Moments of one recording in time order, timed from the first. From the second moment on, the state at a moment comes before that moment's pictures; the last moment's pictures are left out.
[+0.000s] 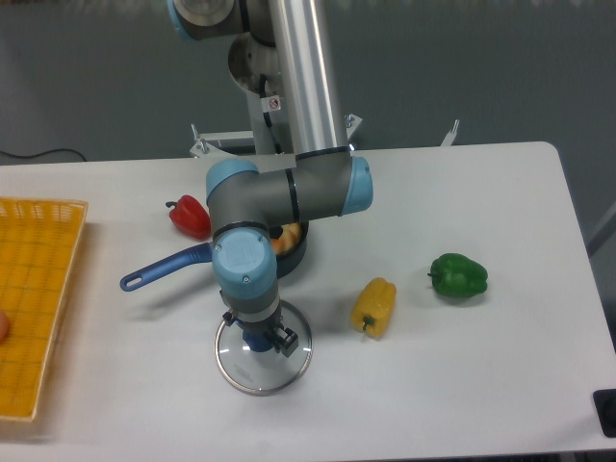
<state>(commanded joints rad) 2.24 -2.14 -1.55 -1.04 1.56 0.90</state>
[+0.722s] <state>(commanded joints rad) 2.24 -2.14 -1.55 -1.05 1.55 0.87</state>
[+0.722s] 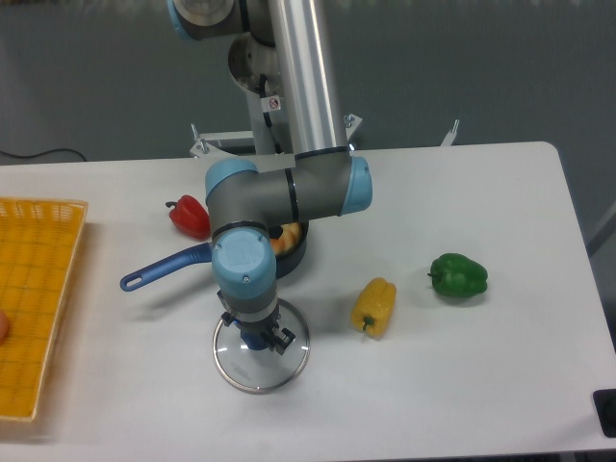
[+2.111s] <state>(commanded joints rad) 2.37 -1.95 -1.48 -1.29 1.52 1.16</state>
